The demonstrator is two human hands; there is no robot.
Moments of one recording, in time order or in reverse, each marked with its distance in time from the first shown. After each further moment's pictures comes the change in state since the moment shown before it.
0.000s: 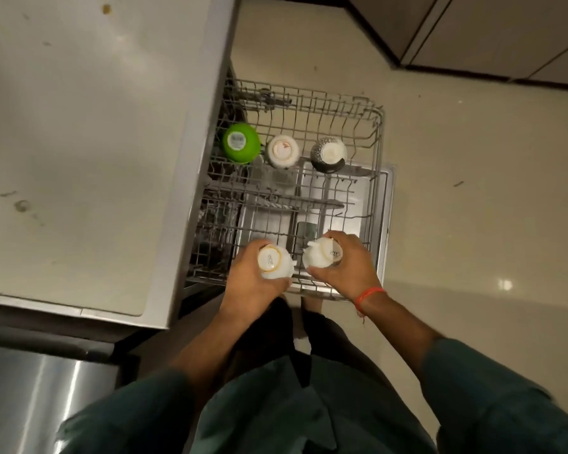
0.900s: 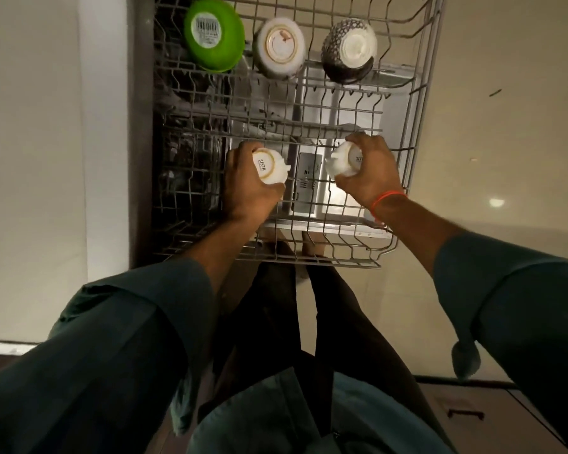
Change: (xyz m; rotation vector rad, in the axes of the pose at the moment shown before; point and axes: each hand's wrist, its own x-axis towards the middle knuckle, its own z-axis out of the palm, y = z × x) left_hand 0.149 -0.054 0.043 0.119 0.124 -0.069; right_hand 0.124 0.053 0.041 -0.240 0.032 0.086
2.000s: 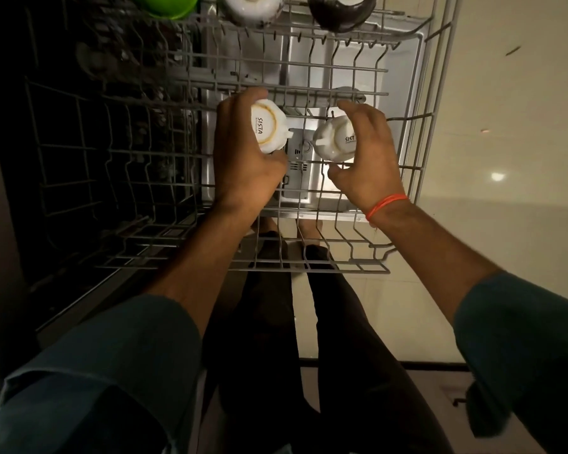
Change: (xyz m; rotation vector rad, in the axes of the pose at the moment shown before) left_hand 0.024 -0.008 0.053 -0.033 0.096 0.313; right_hand 0.004 0.037 0.040 0.091 0.086 -0.123
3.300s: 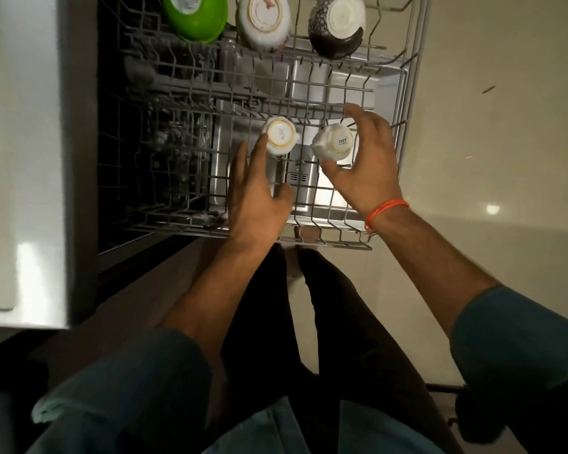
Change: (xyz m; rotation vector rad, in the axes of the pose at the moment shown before) left_hand -0.085 0.022 -0.023 -0.035 -0.104 -0.153; right_hand -0.046 -0.041 -0.038 0.063 0.123 -0.075
